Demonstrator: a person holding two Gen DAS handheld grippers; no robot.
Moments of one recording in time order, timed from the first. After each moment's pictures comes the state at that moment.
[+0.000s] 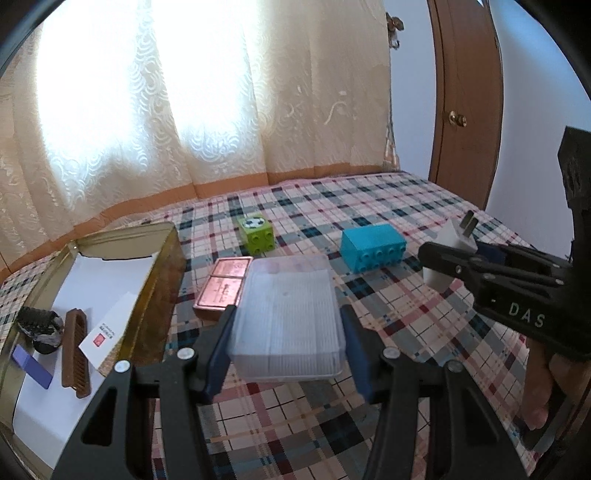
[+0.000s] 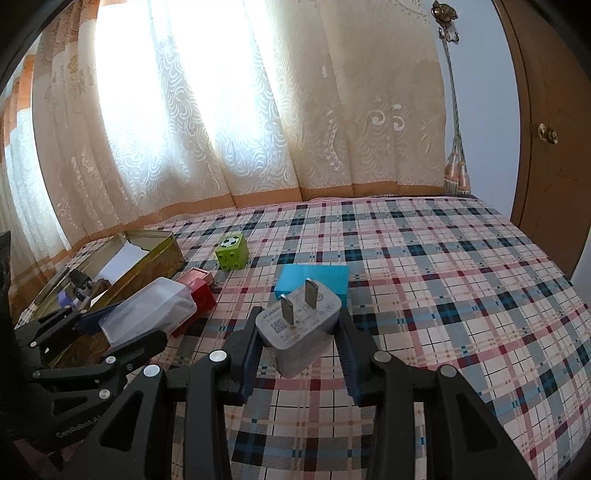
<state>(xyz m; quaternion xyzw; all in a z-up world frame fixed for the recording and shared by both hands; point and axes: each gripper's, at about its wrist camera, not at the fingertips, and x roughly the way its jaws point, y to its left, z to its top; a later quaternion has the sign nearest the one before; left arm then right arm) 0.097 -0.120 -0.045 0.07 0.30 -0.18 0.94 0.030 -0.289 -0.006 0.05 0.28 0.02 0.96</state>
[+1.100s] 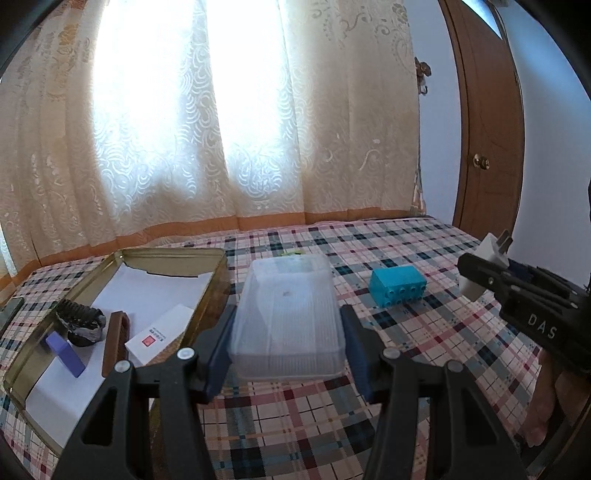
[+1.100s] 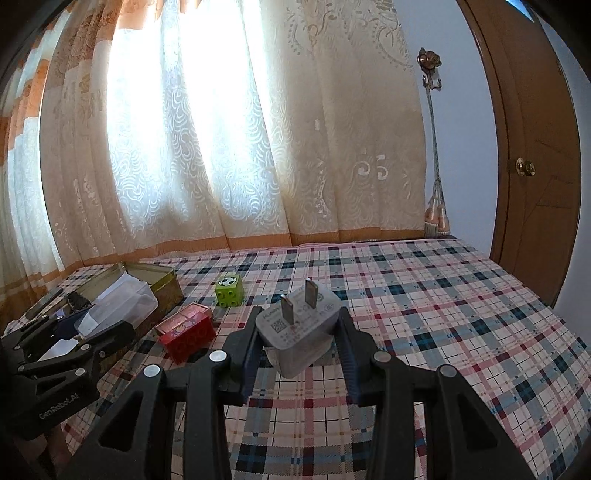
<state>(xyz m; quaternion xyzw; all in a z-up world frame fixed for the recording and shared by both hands) 0.074 -0.093 -0.030 0.03 0.22 -0.12 0.97 0.001 -0.282 0.012 0.03 0.19 -0.01 0.98</state>
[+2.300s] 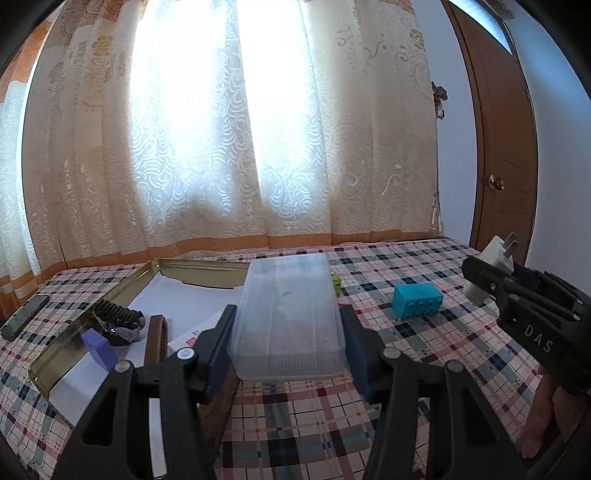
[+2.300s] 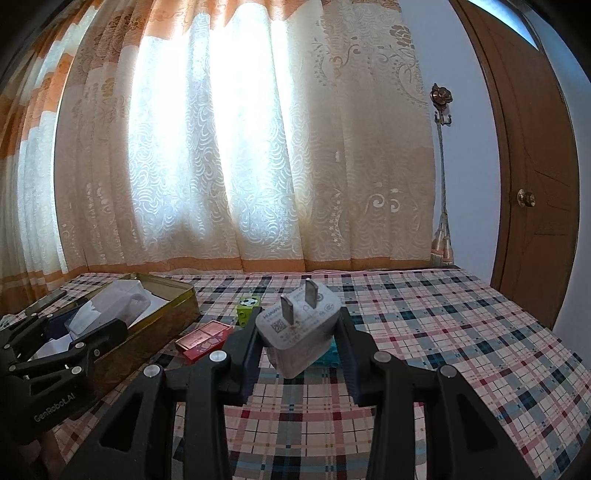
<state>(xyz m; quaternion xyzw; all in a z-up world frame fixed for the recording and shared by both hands) 0.051 -0.068 -0.024 0.02 0.18 -0.08 0.98 -0.013 -0.248 0.016 0.01 0.14 -0.01 0.99</state>
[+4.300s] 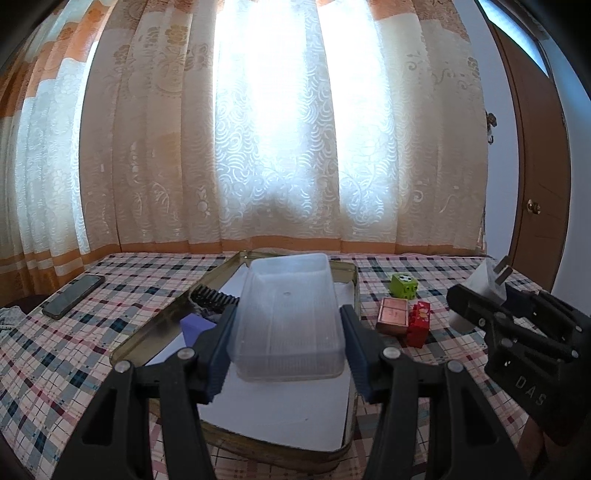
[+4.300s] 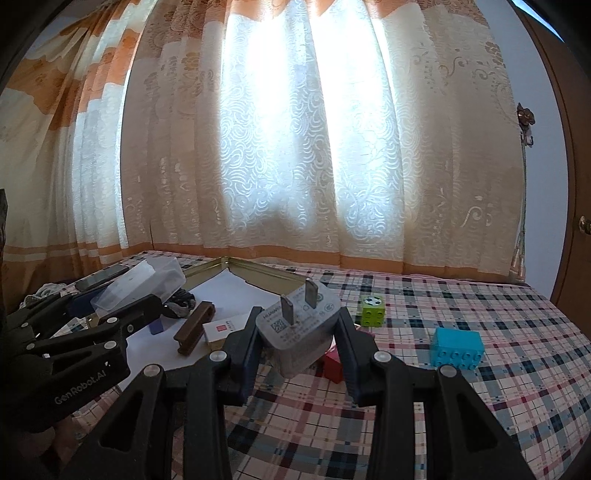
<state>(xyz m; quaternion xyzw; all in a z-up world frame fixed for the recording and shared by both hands) 0.029 0.030 -0.025 -0.01 0.16 -0.01 0.99 -0.010 -0.132 0.009 -0.03 0.15 0.11 0.98</state>
